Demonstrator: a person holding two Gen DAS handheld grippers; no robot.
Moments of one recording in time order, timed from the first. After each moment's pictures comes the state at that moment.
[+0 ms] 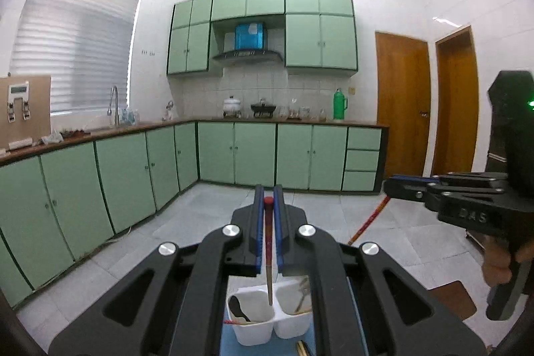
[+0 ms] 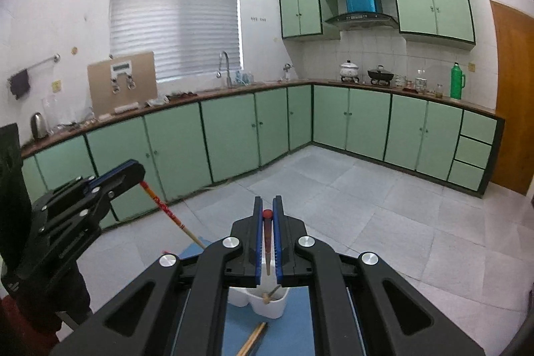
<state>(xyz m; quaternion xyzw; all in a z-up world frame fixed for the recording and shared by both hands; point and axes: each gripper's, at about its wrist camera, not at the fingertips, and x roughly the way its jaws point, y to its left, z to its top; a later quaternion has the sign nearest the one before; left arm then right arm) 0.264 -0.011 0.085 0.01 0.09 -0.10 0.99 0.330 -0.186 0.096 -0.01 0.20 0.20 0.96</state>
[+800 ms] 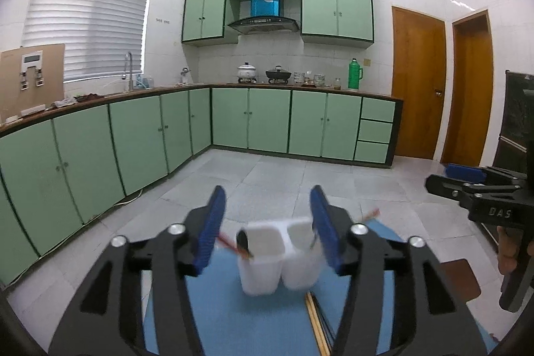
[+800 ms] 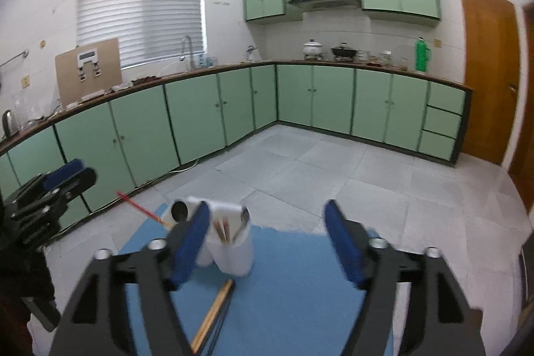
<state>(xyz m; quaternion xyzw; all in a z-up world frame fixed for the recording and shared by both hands) 0.232 0.010 0.017 0.00 0.15 -0.07 0.99 0.277 -0.229 0.011 0.01 0.23 0.12 0.97</state>
